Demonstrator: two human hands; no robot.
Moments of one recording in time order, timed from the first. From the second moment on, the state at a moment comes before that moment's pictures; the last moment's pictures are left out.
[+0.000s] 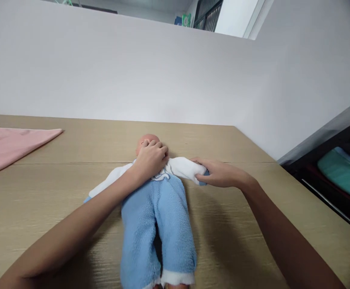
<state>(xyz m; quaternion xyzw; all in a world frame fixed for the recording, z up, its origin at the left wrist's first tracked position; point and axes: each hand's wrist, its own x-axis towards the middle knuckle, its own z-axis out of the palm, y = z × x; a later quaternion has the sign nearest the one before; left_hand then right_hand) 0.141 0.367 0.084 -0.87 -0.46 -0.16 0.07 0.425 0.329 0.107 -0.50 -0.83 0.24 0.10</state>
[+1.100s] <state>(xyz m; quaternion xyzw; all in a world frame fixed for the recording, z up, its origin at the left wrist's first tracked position) 0.098 0.300 0.096 -0.92 -0.33 -0.19 -0.10 0.380 0.269 0.023 -0.43 -0.84 0.09 0.31</state>
